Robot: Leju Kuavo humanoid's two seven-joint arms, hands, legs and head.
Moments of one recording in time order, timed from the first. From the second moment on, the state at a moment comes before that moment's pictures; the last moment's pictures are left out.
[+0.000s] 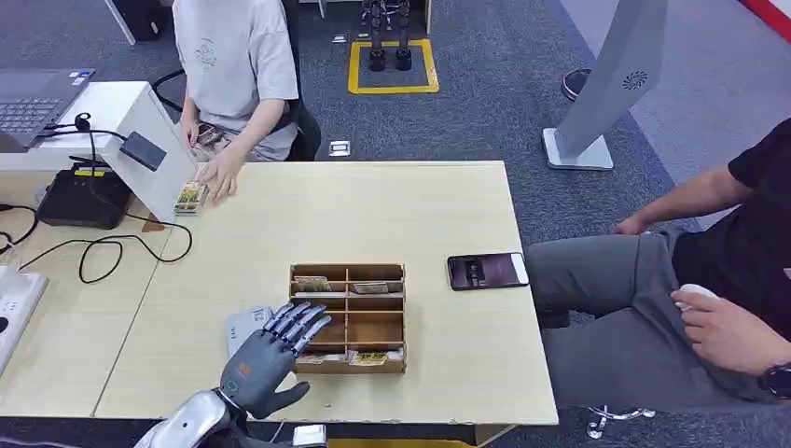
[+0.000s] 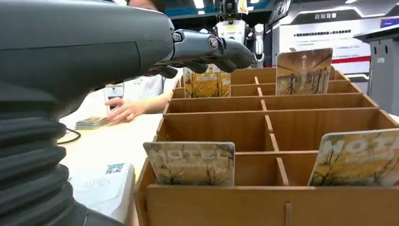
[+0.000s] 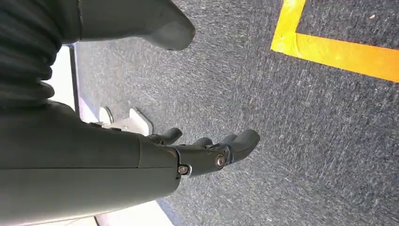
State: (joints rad) left arm -0.03 0.36 -0.66 -1.52 -1.06 0.28 -0.19; right arm -0.05 0.04 -0.86 -0.21 1.40 -0.10 -0.17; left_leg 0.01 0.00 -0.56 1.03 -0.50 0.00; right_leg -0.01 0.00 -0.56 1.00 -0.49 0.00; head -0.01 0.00
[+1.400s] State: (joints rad) left arm -0.04 0.33 -0.59 -1.48 -0.97 0.22 -0.20; right arm -0.06 0.04 -0.87 -0.21 1.41 -0.10 -0.19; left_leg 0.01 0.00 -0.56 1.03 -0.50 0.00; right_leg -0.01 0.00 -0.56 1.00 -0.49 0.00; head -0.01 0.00
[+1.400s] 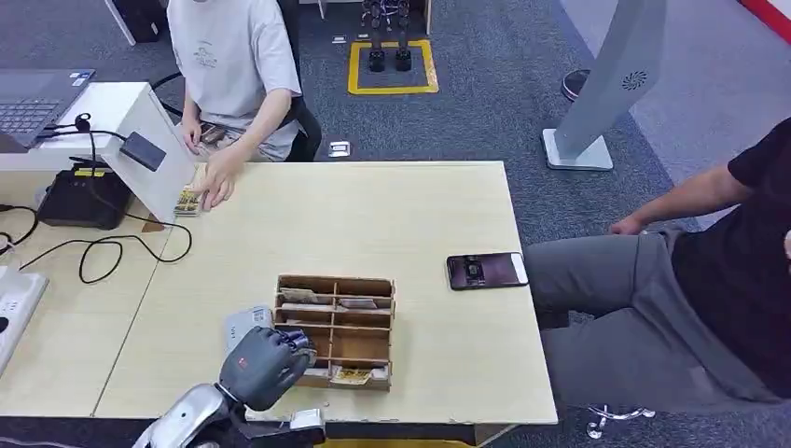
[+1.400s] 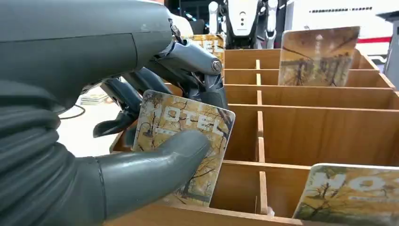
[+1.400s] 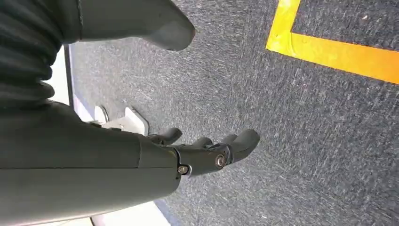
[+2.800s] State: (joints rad) left arm -0.59 0.58 -0.38 -1.61 -0.97 0.18 -0.06; right arm -0.07 0.04 -0.89 -0.21 1.43 -0.10 -0.19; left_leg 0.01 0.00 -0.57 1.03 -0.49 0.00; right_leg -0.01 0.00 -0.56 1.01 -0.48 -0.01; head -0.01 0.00
